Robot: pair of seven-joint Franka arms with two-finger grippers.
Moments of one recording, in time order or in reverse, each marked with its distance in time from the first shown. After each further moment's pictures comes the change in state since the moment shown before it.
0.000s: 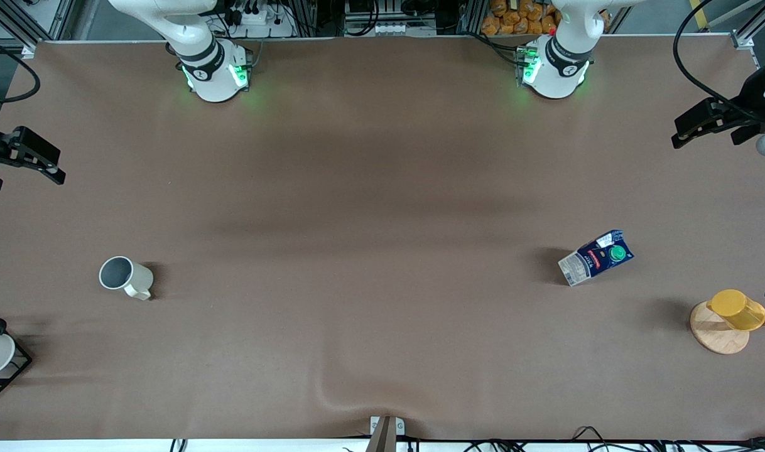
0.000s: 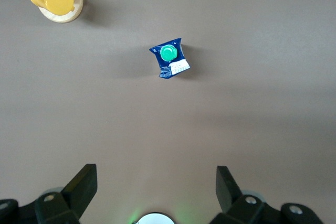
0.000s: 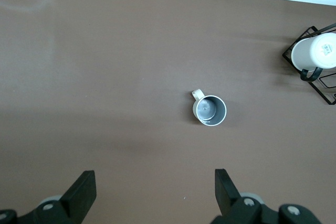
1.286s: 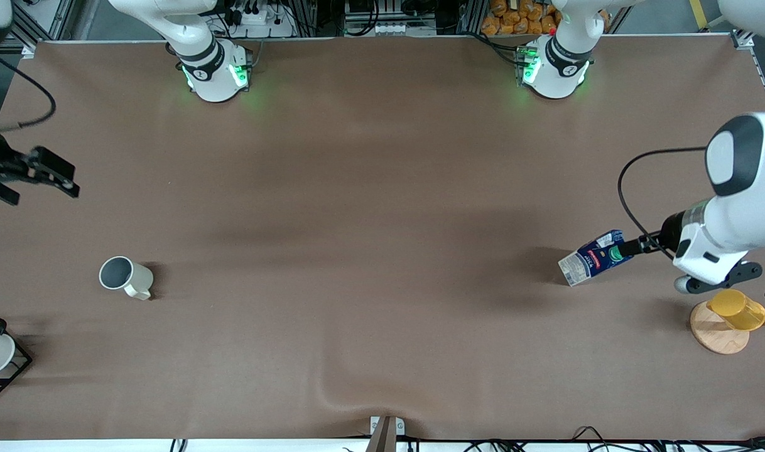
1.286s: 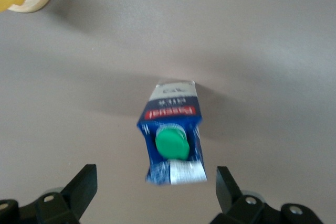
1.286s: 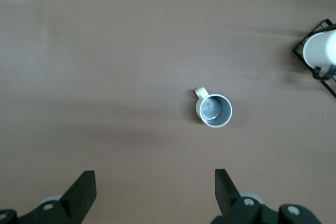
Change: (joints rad) left arm 0.028 0.404 -0.011 -0.079 0.060 0.387 -0.212; right arm 0.005 0.083 0.003 -0.016 0.000 0.054 0.000
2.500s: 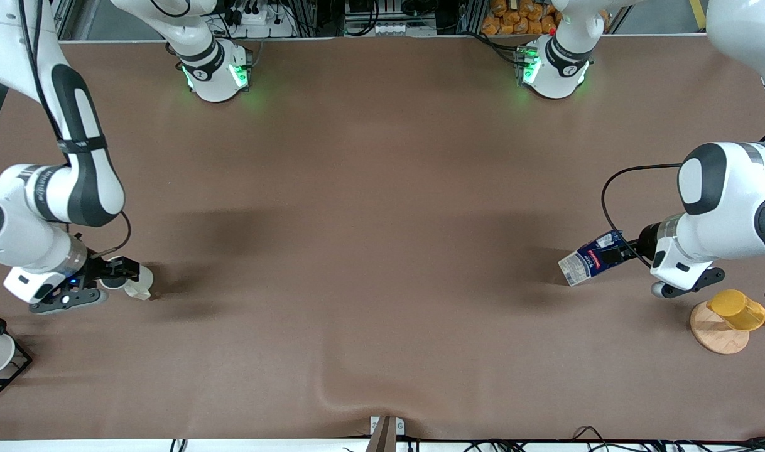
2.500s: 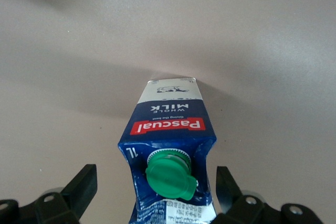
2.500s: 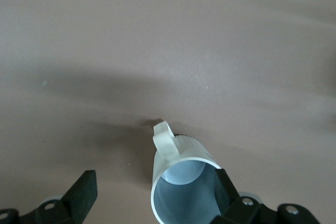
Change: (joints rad) left arm 0.018 0.019 -0.008 -0.107 -0.042 0.098 -0.016; right arm -0.101 0.368 -0.017 -0.281 -0.053 0.621 -0.170
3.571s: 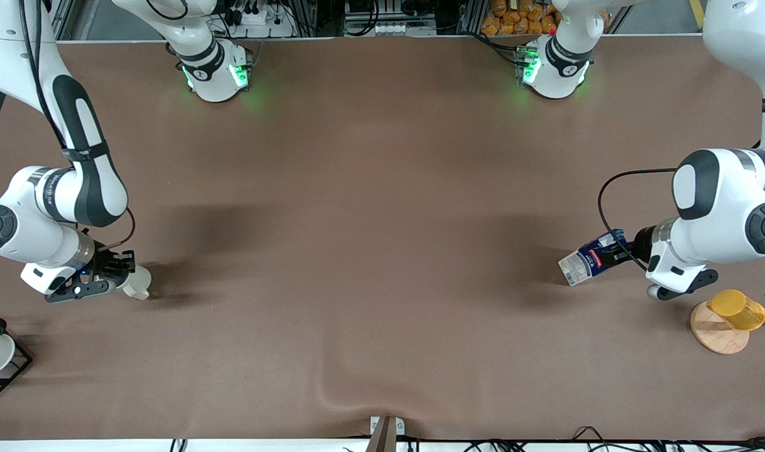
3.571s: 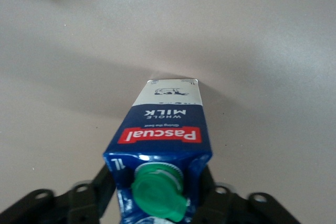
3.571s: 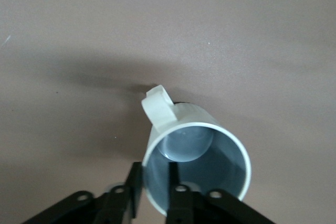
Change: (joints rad) left arm 0.000 0.024 0.000 -0.002 0.000 0.013 -0.041; right arm -0.040 0.010 0.003 -0.059 0.006 -0.007 -0.028
